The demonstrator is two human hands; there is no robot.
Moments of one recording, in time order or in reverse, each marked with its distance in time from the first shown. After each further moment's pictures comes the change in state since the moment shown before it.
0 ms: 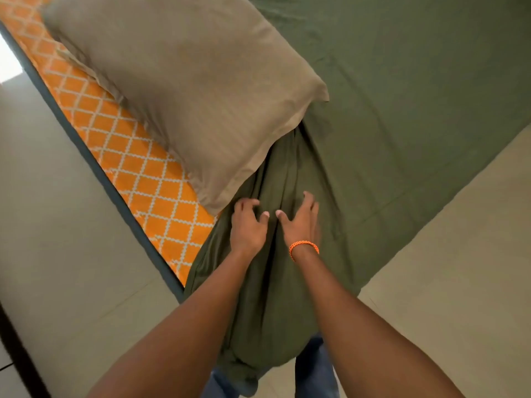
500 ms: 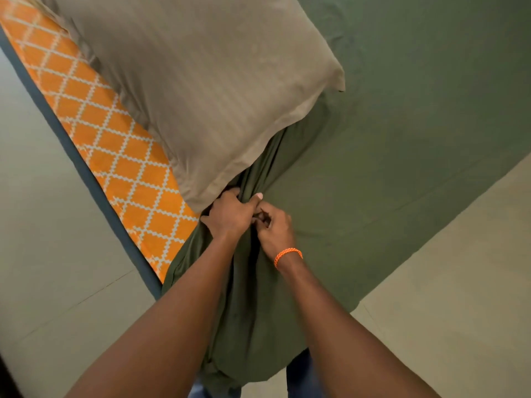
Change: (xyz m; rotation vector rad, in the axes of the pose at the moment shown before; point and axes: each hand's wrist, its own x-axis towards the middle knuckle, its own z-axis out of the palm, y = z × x) left_hand 0.045 -0.004 -0.008 0.209 0.084 -0.242; right_hand 0.010 0.008 0.058 0.281 -0.272 -0.290
